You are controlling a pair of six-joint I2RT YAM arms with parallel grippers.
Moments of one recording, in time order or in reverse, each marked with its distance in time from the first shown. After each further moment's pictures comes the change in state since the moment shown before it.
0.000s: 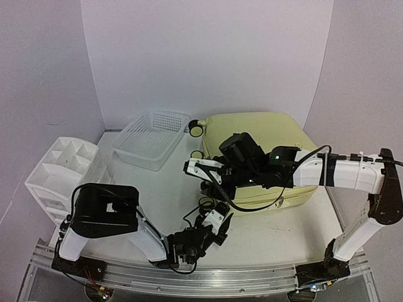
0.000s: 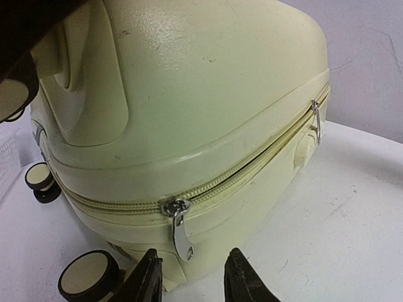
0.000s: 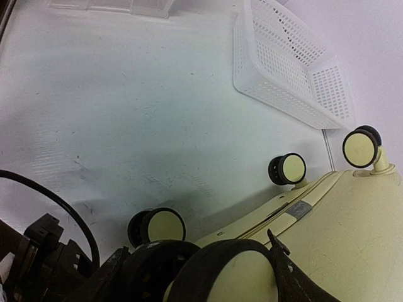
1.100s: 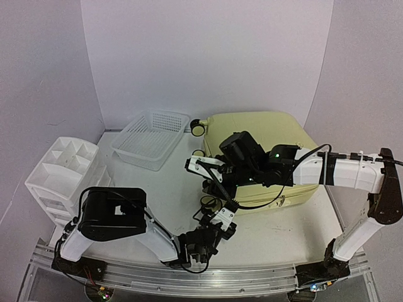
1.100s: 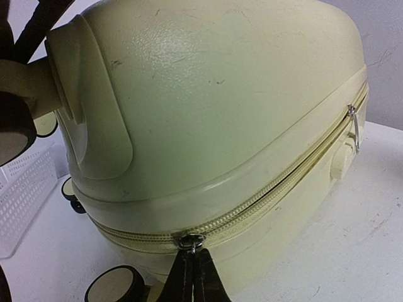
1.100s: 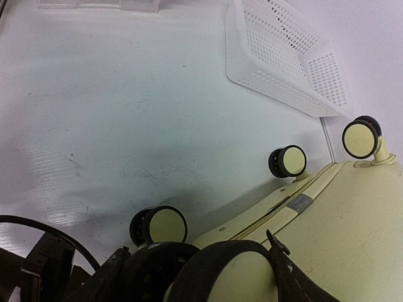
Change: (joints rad) left arm -0.004 0.075 0.164 -0.033 -0.171 0.154; right arm -0.009 0.005 0.015 -0.029 0.021 0.034
